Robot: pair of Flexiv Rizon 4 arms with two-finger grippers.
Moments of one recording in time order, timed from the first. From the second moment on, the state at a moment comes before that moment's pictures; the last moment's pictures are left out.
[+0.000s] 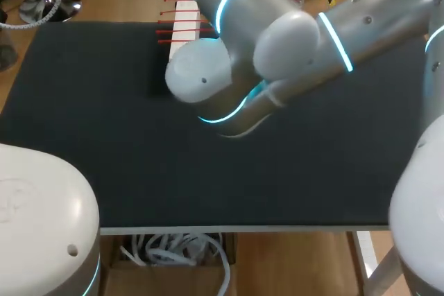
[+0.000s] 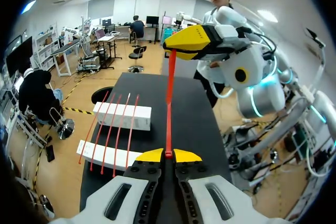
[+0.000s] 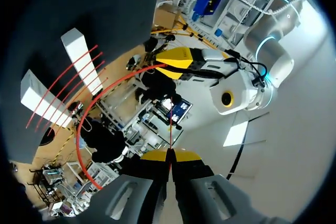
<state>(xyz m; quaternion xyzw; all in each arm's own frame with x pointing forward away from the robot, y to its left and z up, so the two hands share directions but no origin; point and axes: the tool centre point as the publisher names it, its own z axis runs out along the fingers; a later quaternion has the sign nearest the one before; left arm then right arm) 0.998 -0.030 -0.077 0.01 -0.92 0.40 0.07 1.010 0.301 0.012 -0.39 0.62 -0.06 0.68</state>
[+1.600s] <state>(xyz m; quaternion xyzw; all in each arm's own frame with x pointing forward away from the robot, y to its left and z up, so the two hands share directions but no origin) 0.998 -0.030 -0.077 0.01 -0.92 0.40 0.07 1.004 0.334 -0.005 -0.45 0.64 -0.13 0.61</state>
